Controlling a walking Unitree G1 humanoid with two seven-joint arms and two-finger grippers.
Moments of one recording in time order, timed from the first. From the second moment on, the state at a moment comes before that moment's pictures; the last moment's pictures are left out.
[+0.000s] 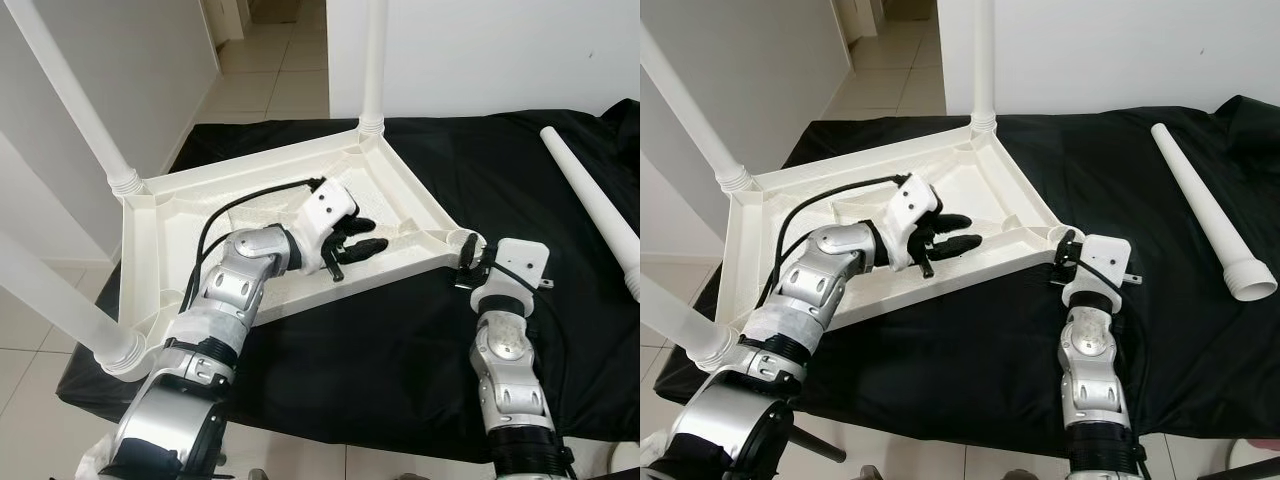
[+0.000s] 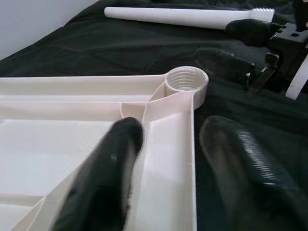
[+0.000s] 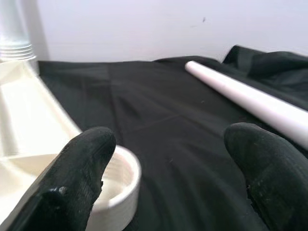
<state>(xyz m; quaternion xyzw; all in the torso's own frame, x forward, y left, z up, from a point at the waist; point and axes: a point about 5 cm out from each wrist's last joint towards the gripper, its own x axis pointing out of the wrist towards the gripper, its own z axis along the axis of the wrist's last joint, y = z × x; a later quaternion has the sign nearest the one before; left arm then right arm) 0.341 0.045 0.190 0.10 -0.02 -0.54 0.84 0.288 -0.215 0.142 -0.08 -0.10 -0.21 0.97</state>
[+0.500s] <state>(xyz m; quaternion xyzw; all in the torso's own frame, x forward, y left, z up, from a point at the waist) 0.333 0.058 0.209 0.05 -0.06 -0.52 0.85 0.265 -0.286 0.145 -0.06 -0.10 -0.36 0.92</state>
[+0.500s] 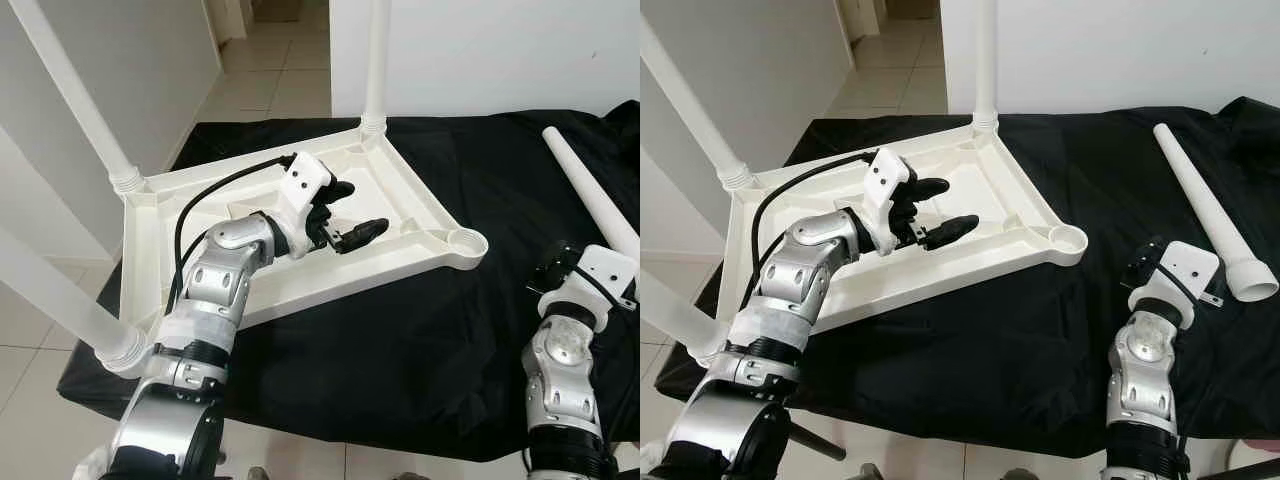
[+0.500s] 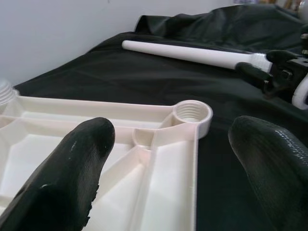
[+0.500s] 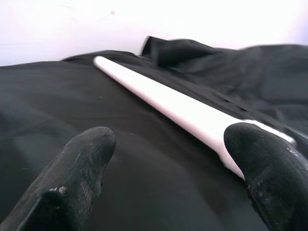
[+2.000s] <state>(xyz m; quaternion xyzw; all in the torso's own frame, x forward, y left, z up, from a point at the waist) 0.318 0.050 0.218 0.08 -0.05 -0.53 0.84 0.270 -0.344 0.150 0.17 -0.18 -0.33 0.91</state>
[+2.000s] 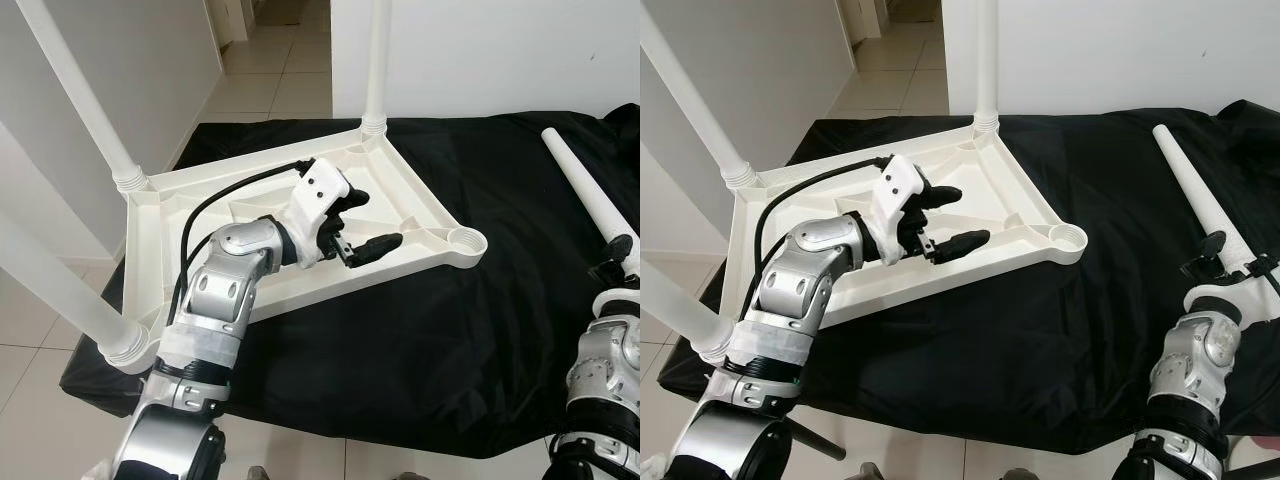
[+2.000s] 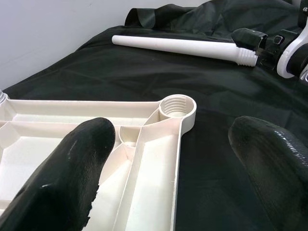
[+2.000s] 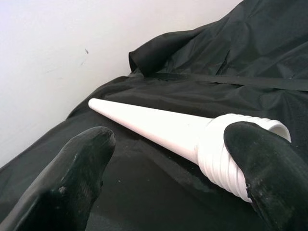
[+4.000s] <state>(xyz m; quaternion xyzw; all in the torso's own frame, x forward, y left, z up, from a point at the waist) 0.308 0.061 0.213 0.11 -0.04 -0.52 0.85 0.280 -0.359 0.148 0.18 -0.15 -0.32 0.92</state>
